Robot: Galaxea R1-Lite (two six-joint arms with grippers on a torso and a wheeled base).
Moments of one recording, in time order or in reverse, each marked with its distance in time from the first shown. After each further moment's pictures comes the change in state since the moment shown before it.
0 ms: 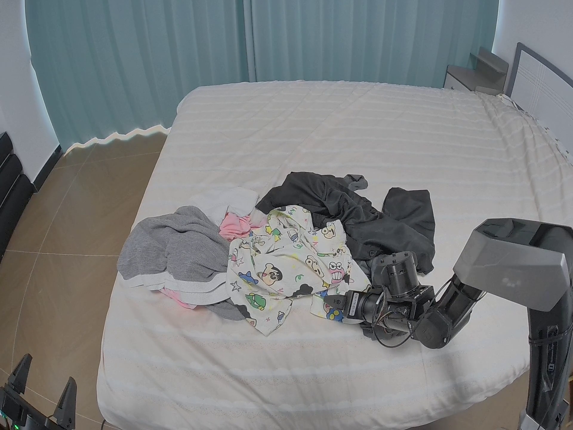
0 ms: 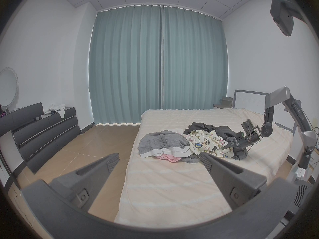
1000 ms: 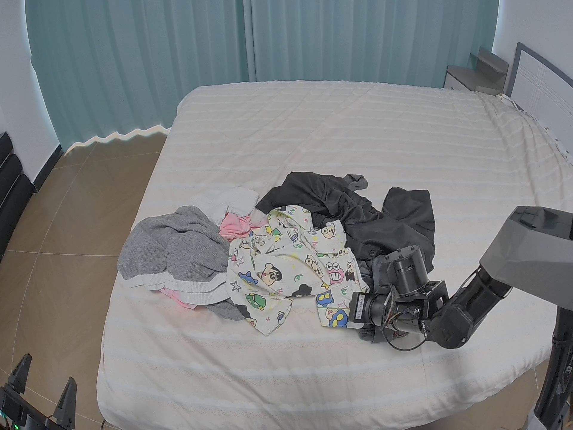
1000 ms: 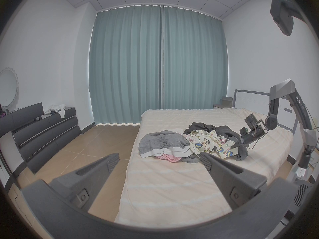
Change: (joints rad) left arm 0.000 0.000 0.000 0.000 0.000 0.003; right arm 0.048 -0.152 0.064 0.146 -0.062 -0.007
